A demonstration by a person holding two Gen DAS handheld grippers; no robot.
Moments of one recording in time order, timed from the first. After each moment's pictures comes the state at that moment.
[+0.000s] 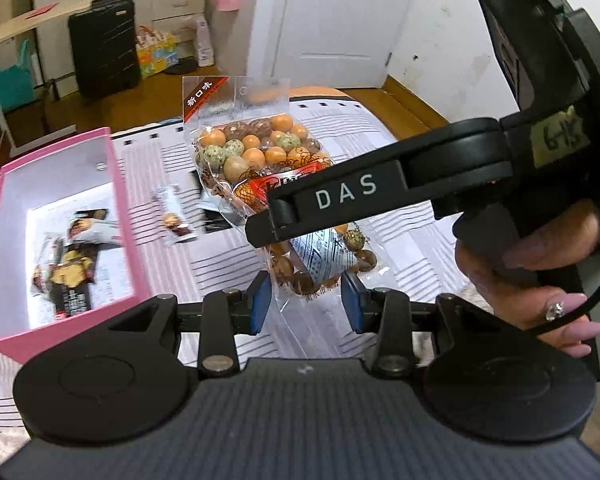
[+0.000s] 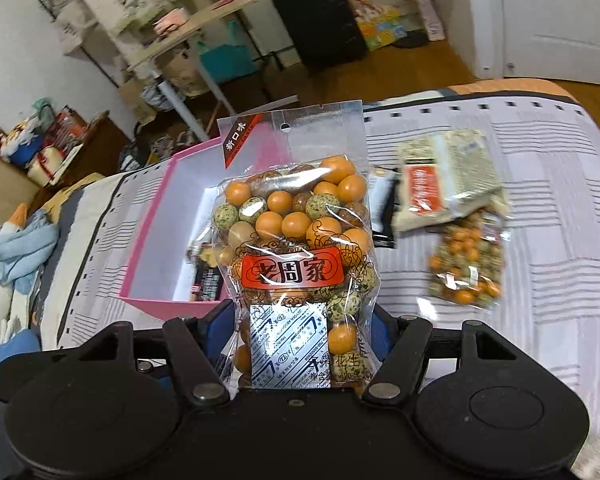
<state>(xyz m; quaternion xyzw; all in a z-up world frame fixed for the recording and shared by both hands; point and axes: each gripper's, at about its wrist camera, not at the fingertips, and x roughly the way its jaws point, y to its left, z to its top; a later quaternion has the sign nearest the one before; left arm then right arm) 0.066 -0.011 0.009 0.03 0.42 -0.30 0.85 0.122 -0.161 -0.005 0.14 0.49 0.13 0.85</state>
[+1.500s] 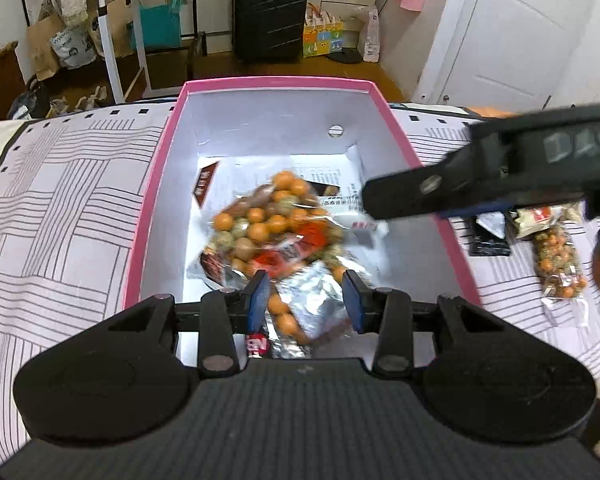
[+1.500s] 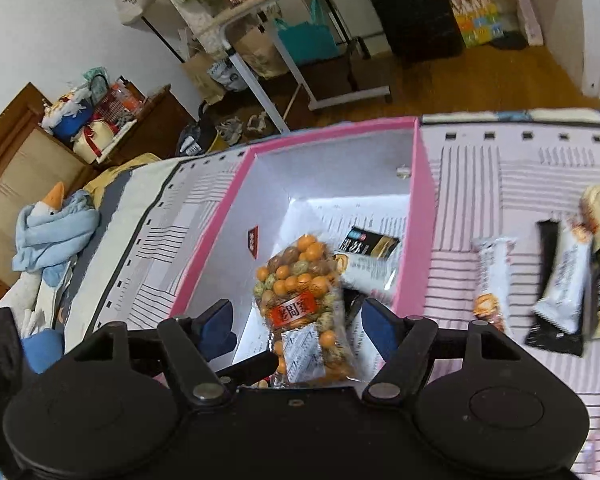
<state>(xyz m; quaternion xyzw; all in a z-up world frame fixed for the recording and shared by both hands) 0.198 0.142 -0.094 -0.02 0.44 -0.11 0.89 0.234 -0.048 -0.053 0.14 0.47 0.23 0.84</state>
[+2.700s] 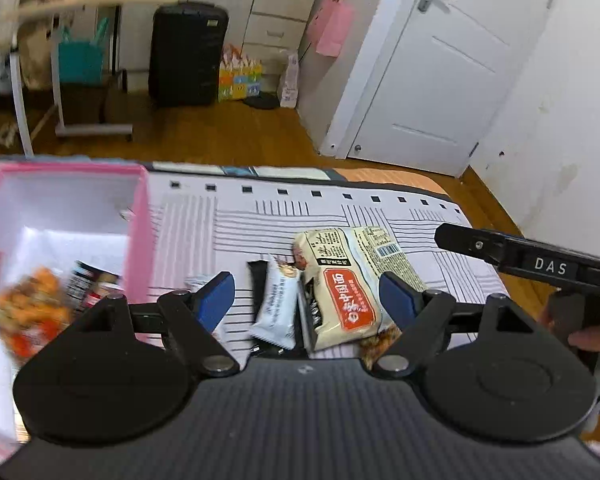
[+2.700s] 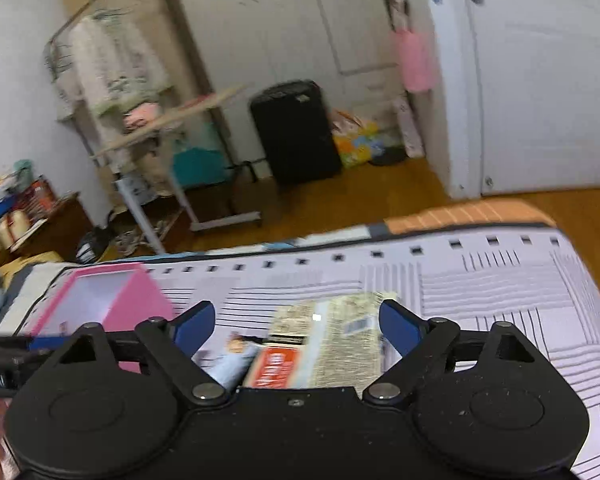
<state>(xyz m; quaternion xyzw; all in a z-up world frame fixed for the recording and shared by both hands) 0.239 -0.047 -0.060 -0.09 0.38 -0.18 0.90 0.248 -0.309 -0.069 0.13 0.34 0.08 0.93</state>
